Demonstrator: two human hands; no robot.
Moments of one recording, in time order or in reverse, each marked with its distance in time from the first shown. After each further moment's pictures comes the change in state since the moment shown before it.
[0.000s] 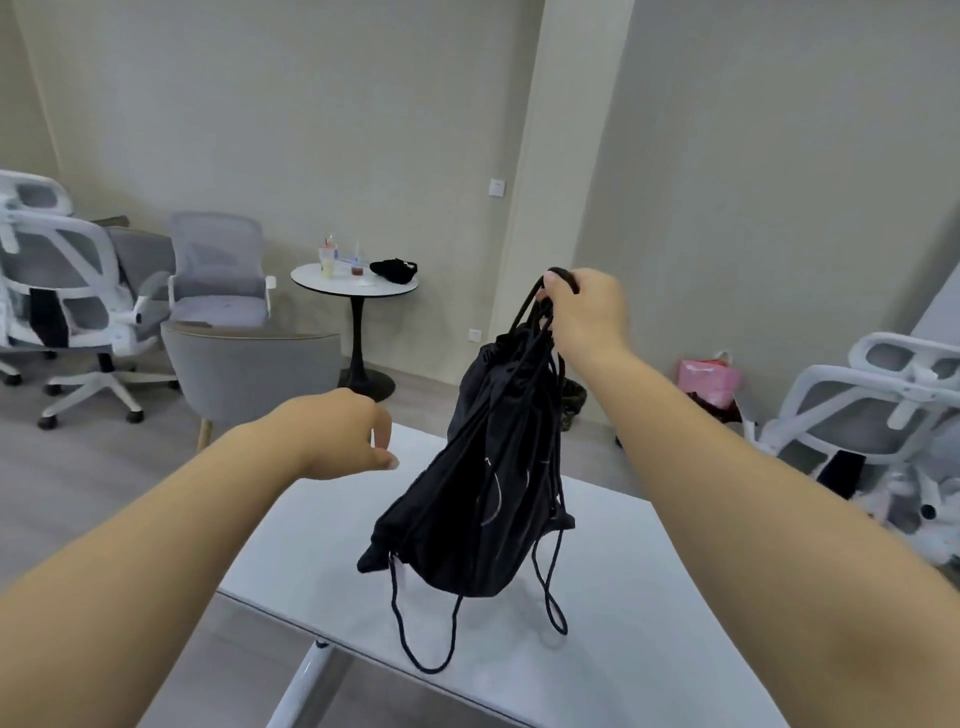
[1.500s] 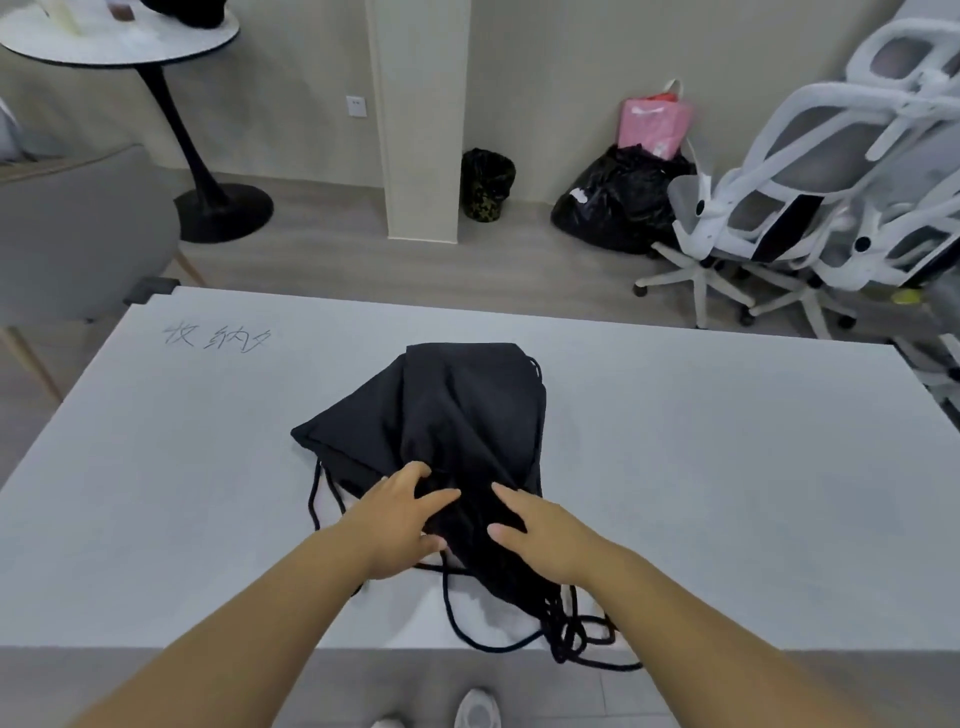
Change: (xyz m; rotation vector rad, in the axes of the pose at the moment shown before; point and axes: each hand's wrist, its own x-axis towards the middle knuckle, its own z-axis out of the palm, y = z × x) left_hand 0.174 0.031 0.270 -0.138 -0.520 0.396; right_hand -0.132 0.314 0.085 -0.327 -0.956 0.670
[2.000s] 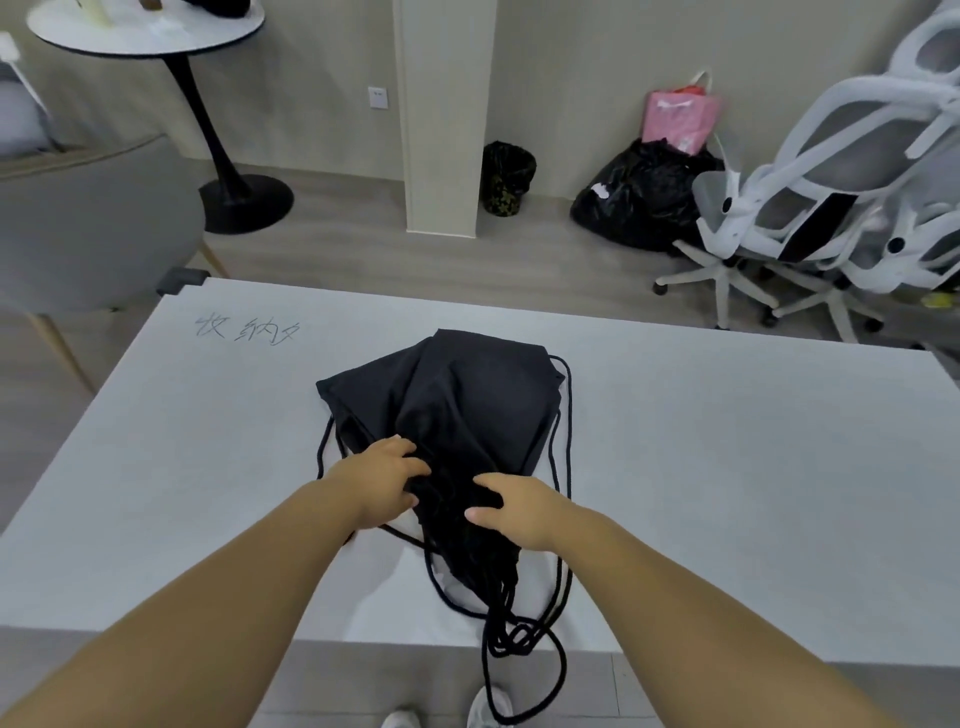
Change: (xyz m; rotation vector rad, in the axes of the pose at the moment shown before) left_hand 0.012 -0.055 -0.030 0.074 -0.036 -0.078; right_hand 0.038 -0.050 0.004 -0.027 -0.054 0.045
